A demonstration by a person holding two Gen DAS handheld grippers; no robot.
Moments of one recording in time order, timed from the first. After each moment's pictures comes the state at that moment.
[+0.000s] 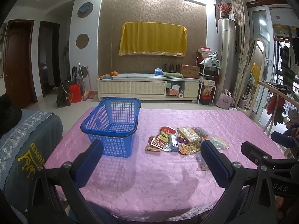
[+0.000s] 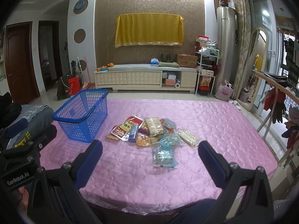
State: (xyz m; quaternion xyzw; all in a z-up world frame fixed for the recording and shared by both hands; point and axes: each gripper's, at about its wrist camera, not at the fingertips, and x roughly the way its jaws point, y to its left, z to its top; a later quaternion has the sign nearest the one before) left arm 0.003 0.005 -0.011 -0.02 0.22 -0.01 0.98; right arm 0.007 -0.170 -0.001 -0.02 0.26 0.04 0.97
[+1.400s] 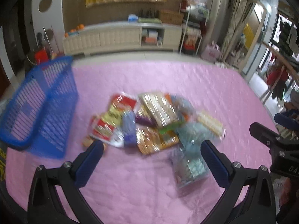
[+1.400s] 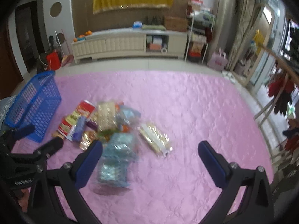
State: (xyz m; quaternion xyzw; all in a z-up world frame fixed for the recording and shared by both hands) left arm 0.204 -0.116 -0.111 -0.01 0.44 -0.09 0.89; right arm 0.181 -0.275 -0.063 -0.02 0.41 -0.01 0.91
